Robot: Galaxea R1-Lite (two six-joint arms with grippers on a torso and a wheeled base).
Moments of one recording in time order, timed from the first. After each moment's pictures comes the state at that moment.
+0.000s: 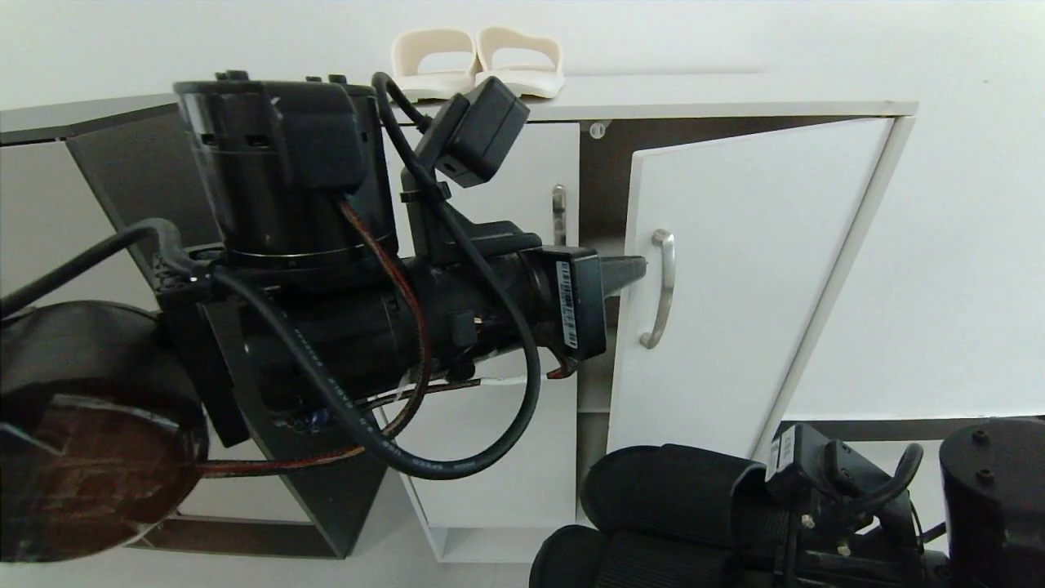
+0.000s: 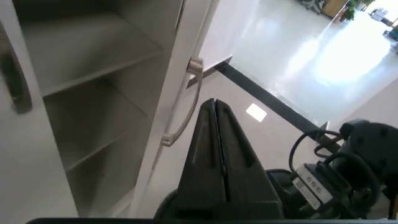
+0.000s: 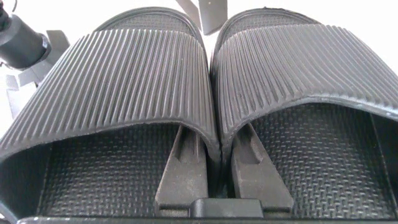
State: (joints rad) left arm -0.82 1.59 -1.08 -0.49 -0.17 -0.23; right arm 0.90 1.42 -0.42 -0.61 0.14 0.01
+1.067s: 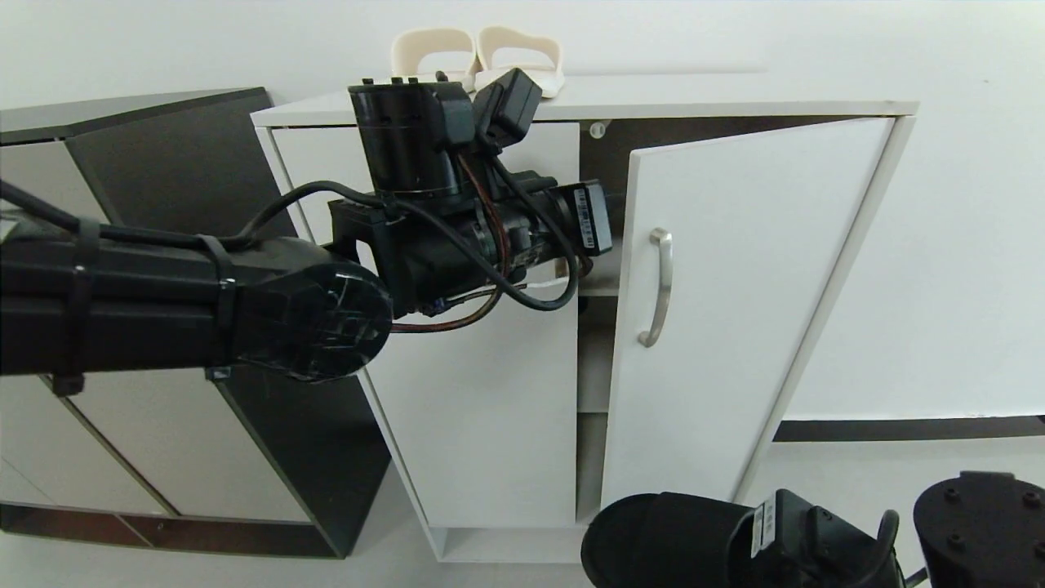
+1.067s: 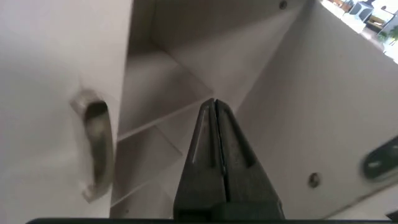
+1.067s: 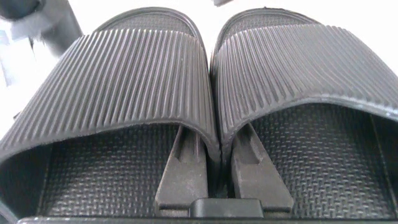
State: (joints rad) left arm -0.68 1.86 -1.40 -0.53 -0.18 -0.24; right arm 0.96 1.45 -0.35 -0.61 0.14 -0.03
